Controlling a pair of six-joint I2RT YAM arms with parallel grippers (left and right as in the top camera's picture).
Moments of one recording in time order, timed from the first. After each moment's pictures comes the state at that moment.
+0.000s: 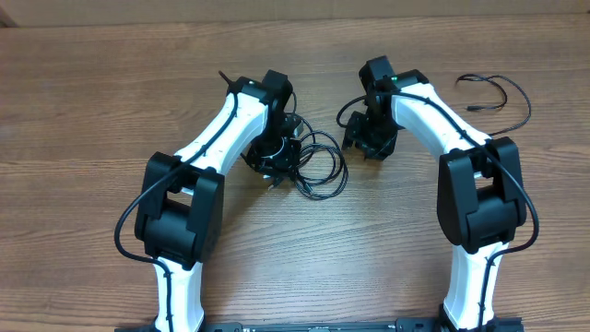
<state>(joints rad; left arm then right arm) -0.39 2.12 1.63 -1.17 0.29 -0.10 0.29 2.15 1.61 -0.99 -0.24 0.58</state>
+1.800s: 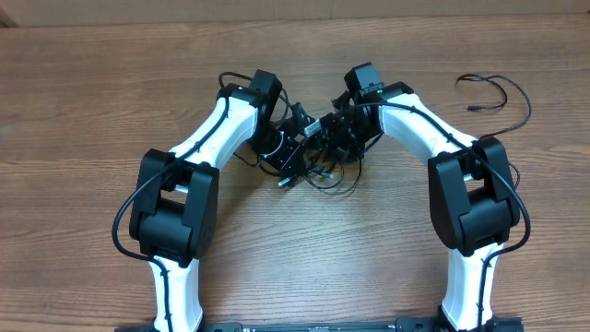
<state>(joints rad) -0.35 2.12 1.56 -1.00 0.60 0.40 0.34 2.15 1.55 -0.81 -0.63 0.57</state>
